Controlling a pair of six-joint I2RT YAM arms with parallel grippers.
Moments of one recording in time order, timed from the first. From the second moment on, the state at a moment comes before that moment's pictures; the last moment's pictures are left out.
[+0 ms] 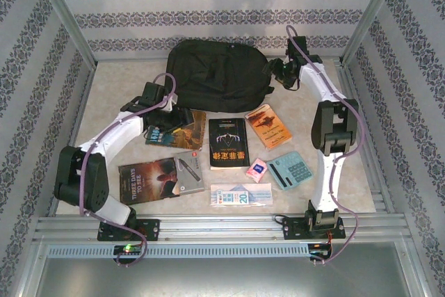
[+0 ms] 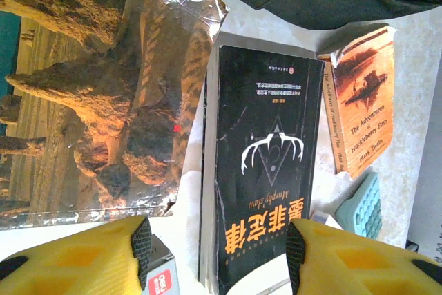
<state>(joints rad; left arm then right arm) -0.24 1.52 1.08 -0.55 0.47 -0.61 0.07 2.18 1.92 -0.71 -0.28 0.61</state>
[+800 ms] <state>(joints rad) -0.24 1.39 1.17 -0.69 0.38 -0.63 0.20 2.24 2.24 -0.83 -0.29 0.75</state>
